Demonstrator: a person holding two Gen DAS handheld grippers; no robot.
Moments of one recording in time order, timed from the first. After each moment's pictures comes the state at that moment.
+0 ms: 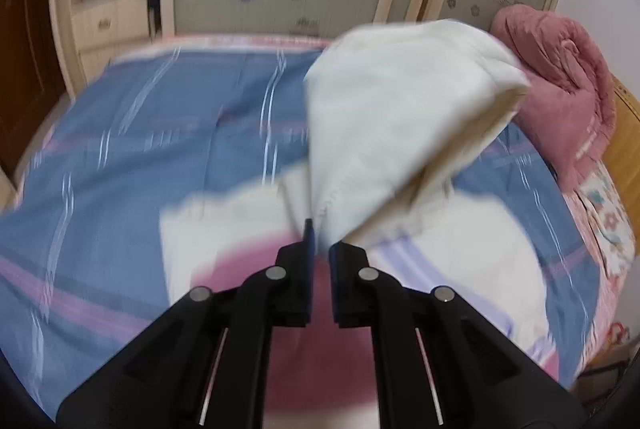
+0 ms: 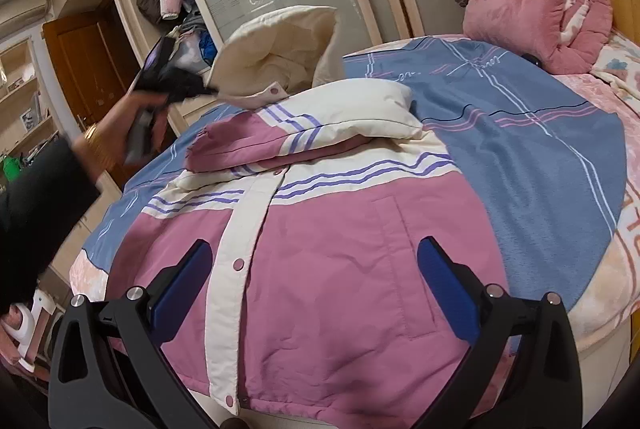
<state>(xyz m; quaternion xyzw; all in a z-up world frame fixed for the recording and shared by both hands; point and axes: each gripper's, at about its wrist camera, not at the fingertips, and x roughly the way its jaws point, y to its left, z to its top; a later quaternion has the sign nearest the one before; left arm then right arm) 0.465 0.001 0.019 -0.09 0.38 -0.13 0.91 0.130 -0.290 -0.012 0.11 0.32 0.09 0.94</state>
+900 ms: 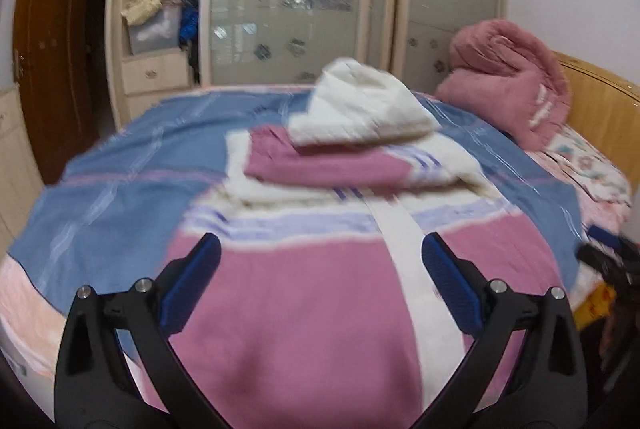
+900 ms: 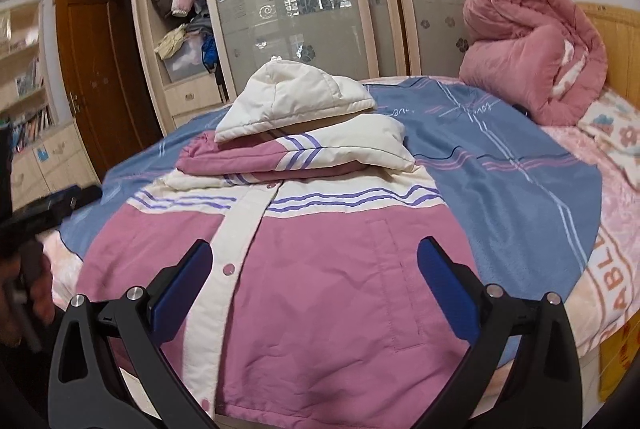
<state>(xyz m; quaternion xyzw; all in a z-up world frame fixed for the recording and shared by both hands) 0.123 -0.002 -0.025 -0.05 0.24 -0.11 0.96 0.113 -0.265 -0.005 0.02 0.28 0.06 0.96</state>
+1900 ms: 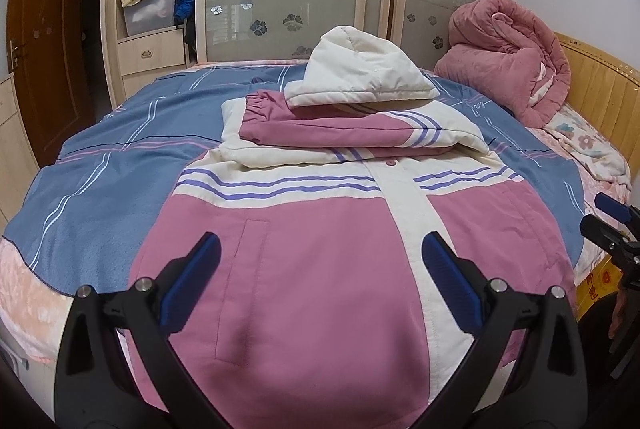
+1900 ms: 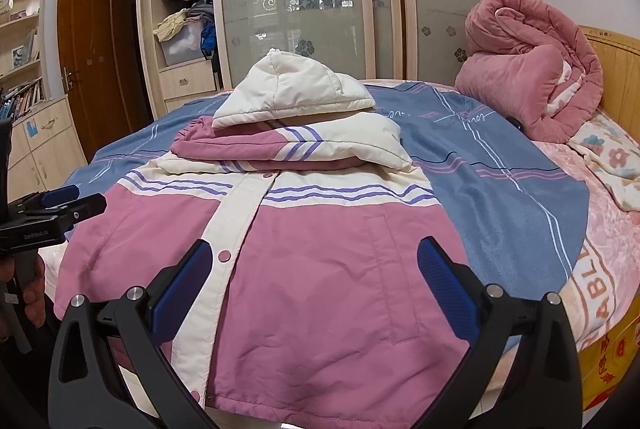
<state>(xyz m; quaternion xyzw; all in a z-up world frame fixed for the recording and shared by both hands) 0.134 -0.001 -0.047 -0.04 0.27 -0.11 0.96 0.107 -0.245 -0.008 -0.02 0.28 0.04 0.96</state>
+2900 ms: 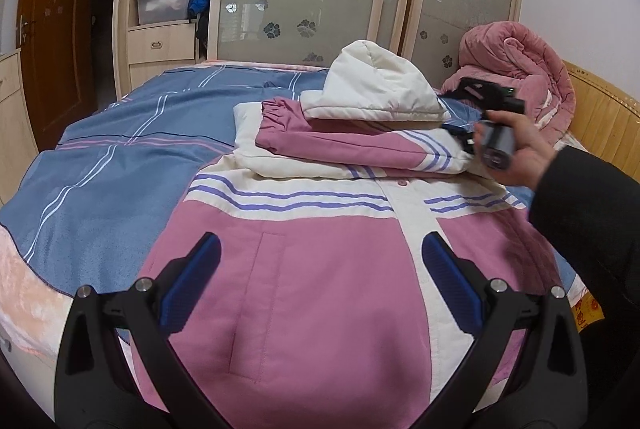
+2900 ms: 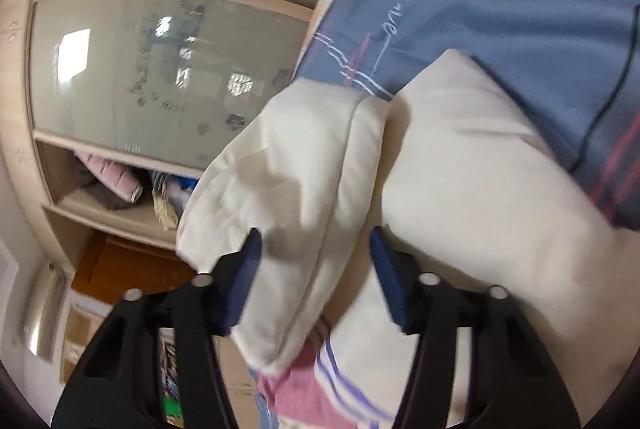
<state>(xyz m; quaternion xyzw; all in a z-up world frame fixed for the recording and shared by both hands) 0.145 0.024 -0.041 -0.08 0.26 -0.10 0.96 0.462 -0.338 -0.073 0.54 0.32 0.07 0.78</state>
